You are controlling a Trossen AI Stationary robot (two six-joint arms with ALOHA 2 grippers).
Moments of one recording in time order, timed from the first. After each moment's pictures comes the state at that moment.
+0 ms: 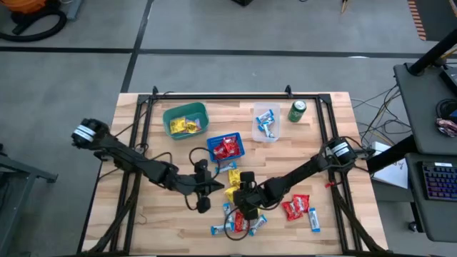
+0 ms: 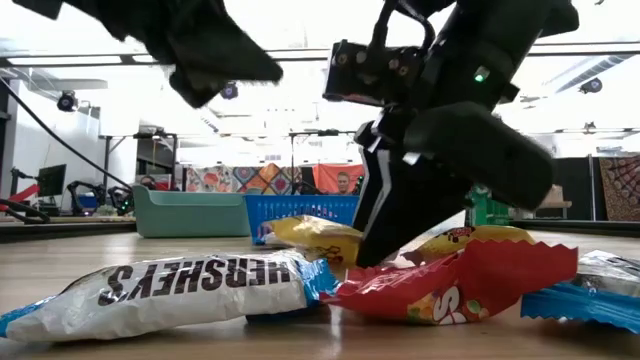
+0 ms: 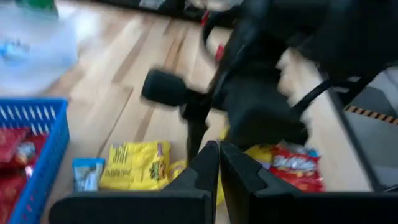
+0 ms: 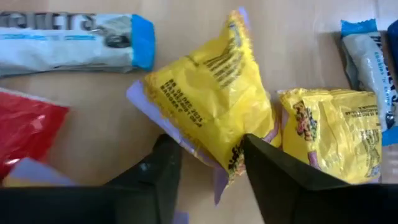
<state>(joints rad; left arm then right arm) -0.44 1.48 0.77 0.23 -0.41 -0.41 0.40 2.04 1.27 -0.32 0.33 0.18</state>
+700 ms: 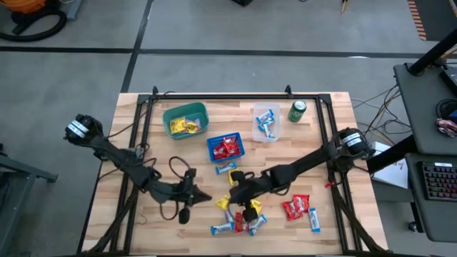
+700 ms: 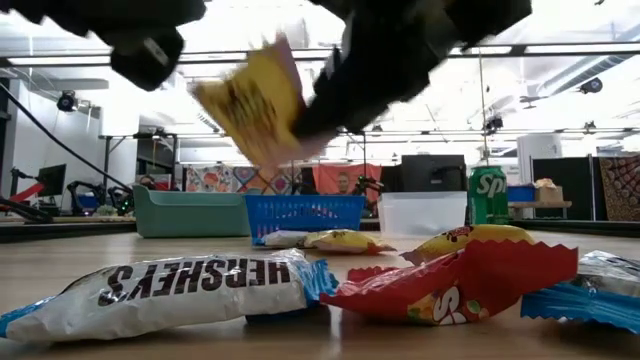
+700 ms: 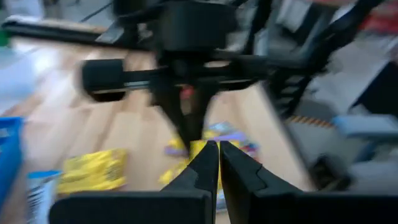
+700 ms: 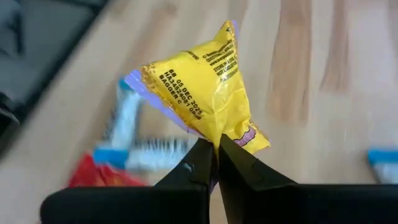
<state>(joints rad) -0.63 1.37 0.58 0.50 -0.49 -0.35 0.32 1.88 1.17 0.04 -0.03 0.05</state>
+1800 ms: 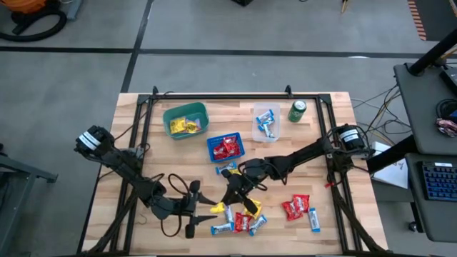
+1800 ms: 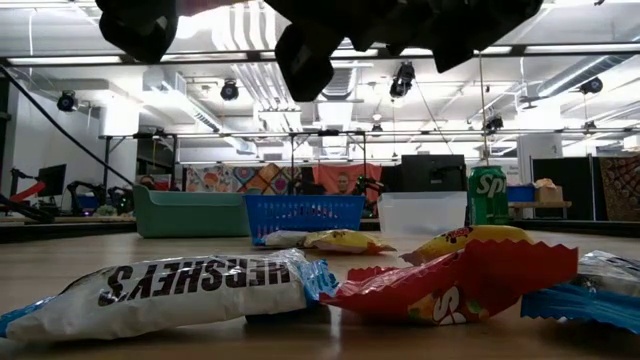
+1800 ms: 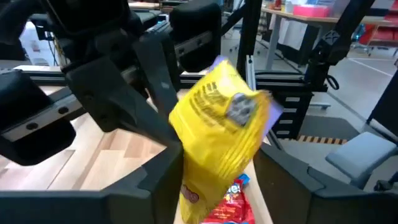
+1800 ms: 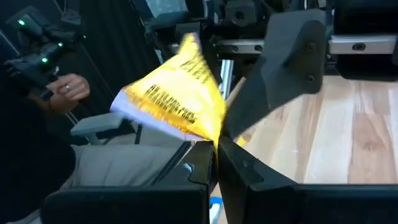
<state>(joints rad) -0.73 1.60 0.69 0.75 -0.65 -0.21 0.21 1.89 1.07 0.63 -0.45 0.21</state>
